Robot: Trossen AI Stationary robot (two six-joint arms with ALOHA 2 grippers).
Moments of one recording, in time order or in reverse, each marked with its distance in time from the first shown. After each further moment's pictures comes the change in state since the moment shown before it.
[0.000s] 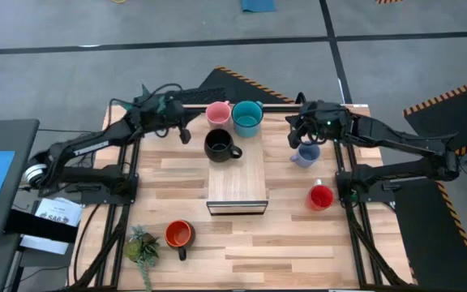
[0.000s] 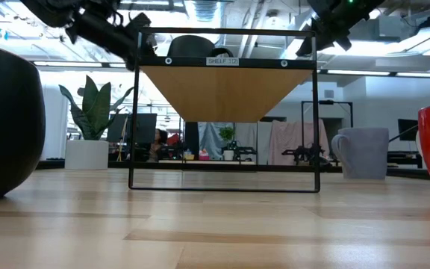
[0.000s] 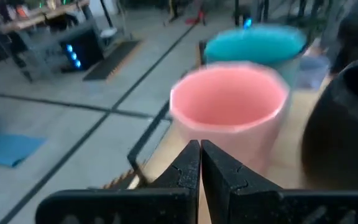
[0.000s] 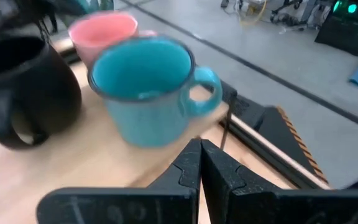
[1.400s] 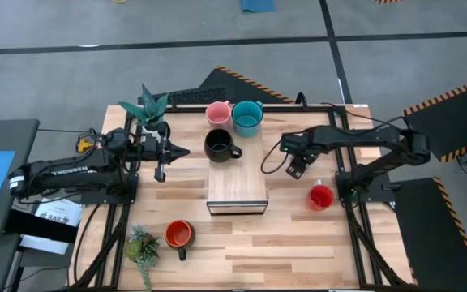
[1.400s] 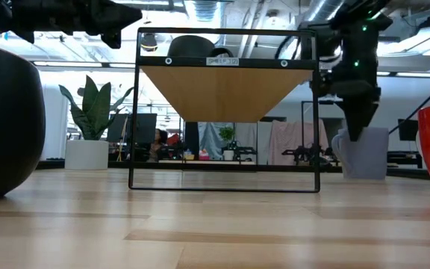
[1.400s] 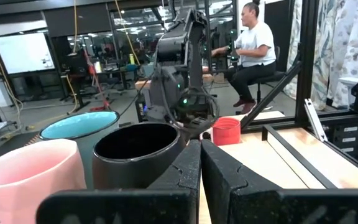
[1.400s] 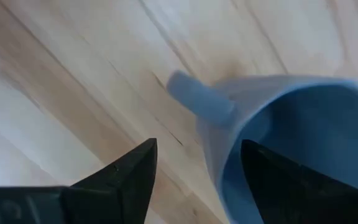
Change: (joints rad) left arm -0.306 -0.424 -0.343 0.265 0.179 -0.149; right arm 0.064 0.416 -0.037 -0.565 -0.171 0.179
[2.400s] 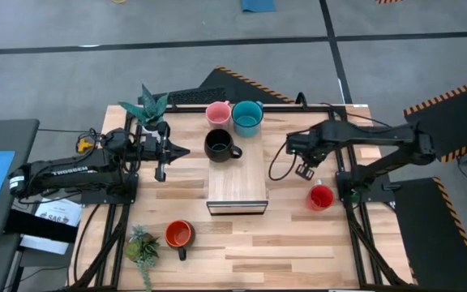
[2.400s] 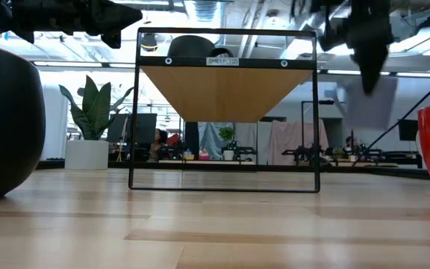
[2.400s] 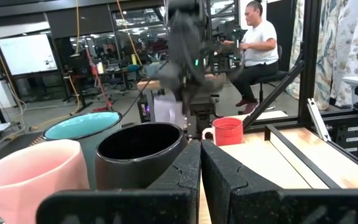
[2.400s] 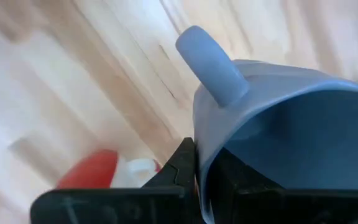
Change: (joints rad) left arm 0.000 0.000 0.000 0.001 -0.009 0.008; right arm 0.144 -0.061 0.312 -0.426 0.060 0.041
